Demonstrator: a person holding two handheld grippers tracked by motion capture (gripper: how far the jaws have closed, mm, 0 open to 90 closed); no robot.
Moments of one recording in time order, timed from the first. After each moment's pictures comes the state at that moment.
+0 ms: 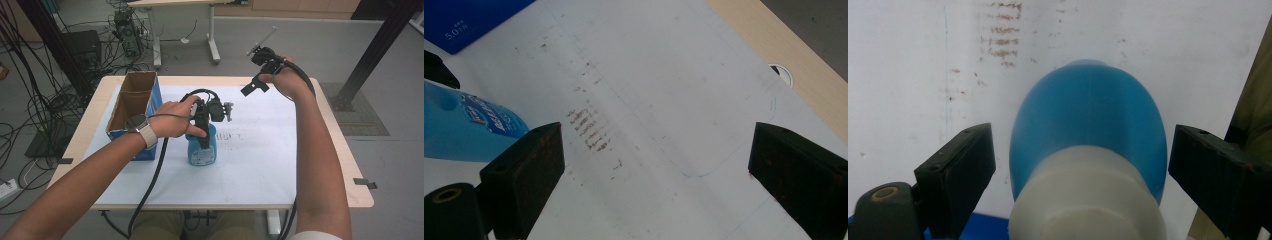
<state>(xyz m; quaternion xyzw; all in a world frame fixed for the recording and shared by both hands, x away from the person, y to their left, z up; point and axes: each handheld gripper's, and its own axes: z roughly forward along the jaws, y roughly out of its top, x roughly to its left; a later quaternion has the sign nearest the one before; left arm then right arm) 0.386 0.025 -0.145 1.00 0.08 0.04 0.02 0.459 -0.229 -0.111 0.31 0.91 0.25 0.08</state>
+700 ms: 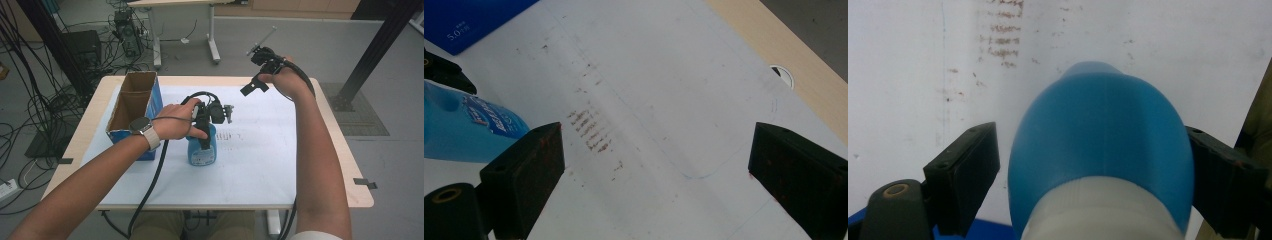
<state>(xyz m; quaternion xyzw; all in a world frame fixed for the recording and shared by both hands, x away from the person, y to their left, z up) 0.388 0.022 -0.155 1.00 0.08 0.04 0.02 0.459 -0.229 -0.111 0.31 0.91 0.25 0.08</state>
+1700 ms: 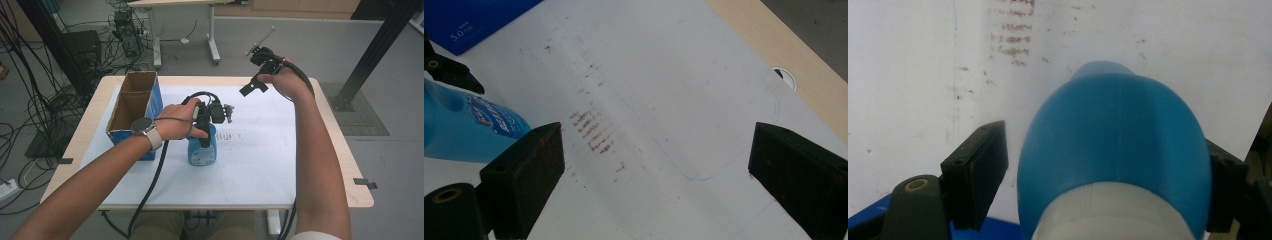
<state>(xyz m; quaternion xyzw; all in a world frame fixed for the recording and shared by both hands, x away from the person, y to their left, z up) 0.385 0.019 -0.156 0.99 0.09 0.06 0.01 0.458 -0.228 -0.111 0.31 0.91 0.26 0.08</state>
